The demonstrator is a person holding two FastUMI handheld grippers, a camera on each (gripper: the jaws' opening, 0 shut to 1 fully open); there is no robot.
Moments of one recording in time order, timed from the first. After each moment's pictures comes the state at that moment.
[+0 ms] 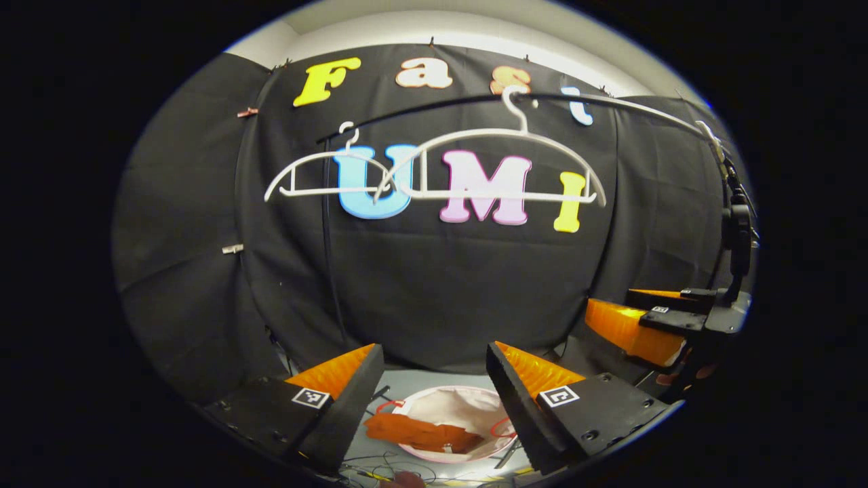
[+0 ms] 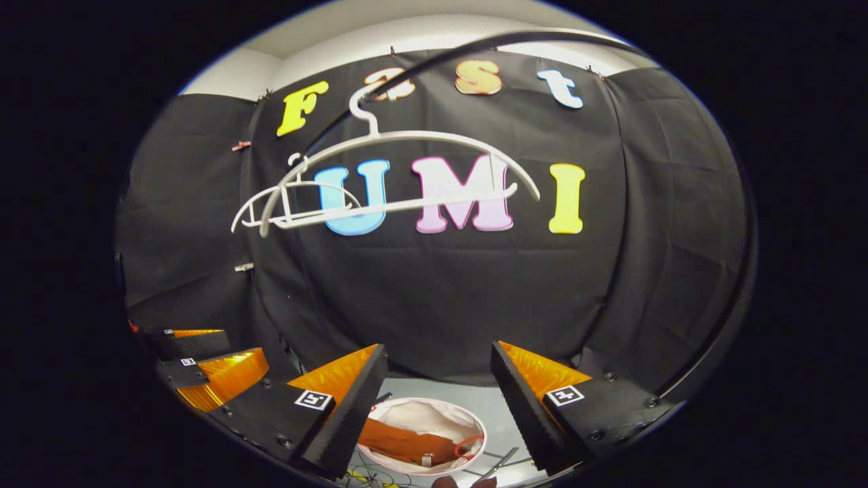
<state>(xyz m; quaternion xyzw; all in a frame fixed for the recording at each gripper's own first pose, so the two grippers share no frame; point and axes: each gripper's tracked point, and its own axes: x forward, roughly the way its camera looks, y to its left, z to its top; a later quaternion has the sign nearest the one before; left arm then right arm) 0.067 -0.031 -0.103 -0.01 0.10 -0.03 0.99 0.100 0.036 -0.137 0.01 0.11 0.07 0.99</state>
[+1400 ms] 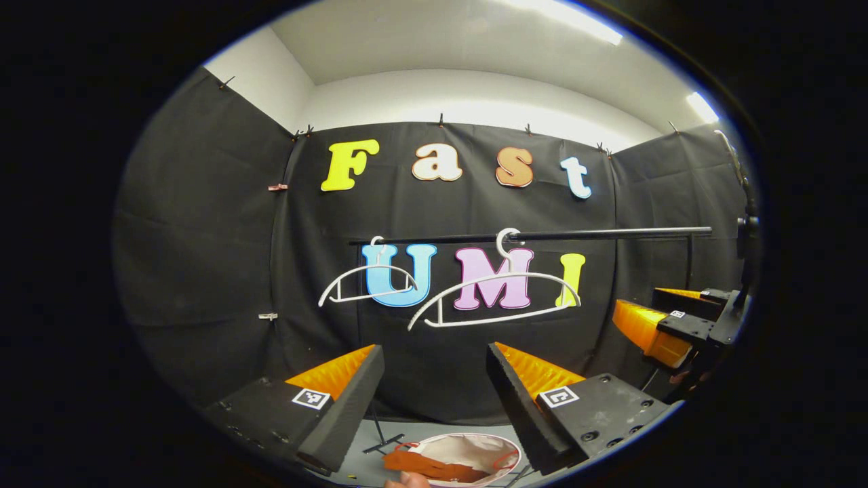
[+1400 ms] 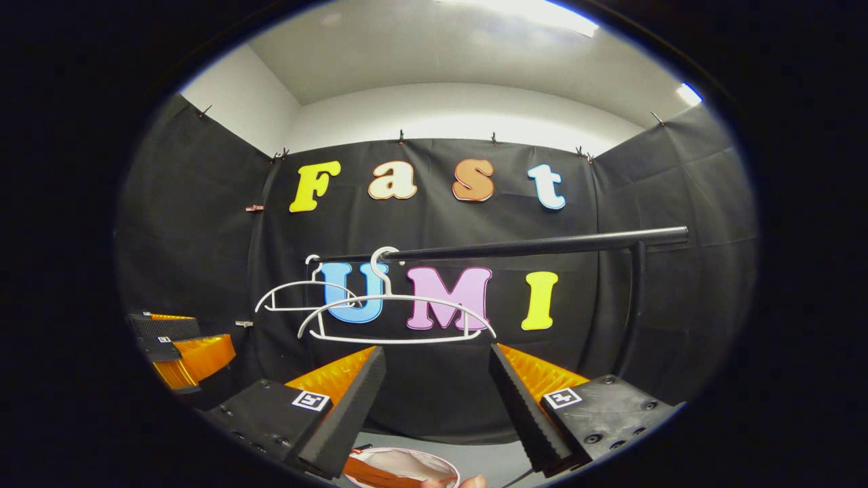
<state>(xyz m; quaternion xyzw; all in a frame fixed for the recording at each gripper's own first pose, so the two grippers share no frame) -0.021 -0.010 0.033 0.00 -0.02 0.01 1.00 0.016 0.017 0.028 -0.02 -0.05 0.04 1.00</state>
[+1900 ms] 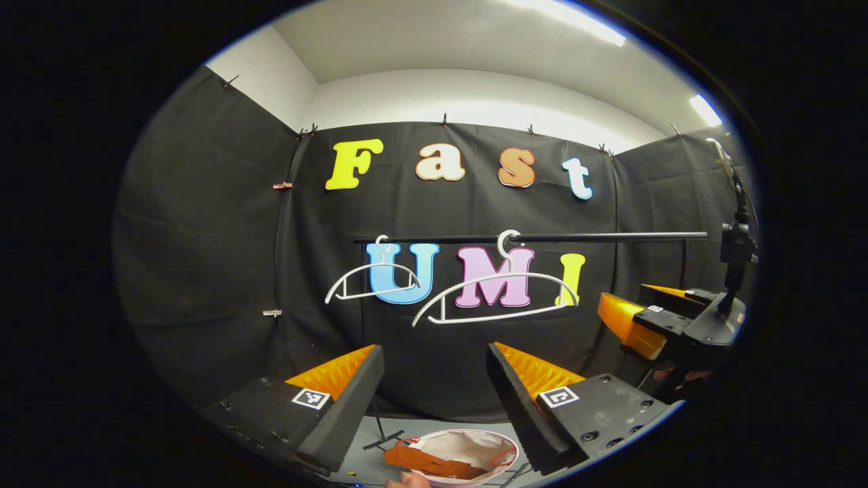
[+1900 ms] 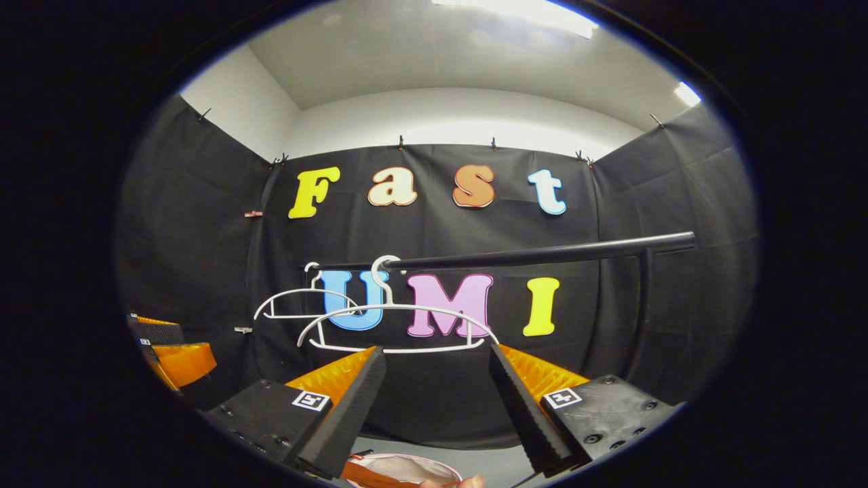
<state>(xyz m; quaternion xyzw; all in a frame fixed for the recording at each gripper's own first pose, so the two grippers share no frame) -0.045 -0.007 0.036 0.00 -0.02 0.01 1.00 0.027 0.029 0.037 -0.01 -0.07 0.04 1.00</state>
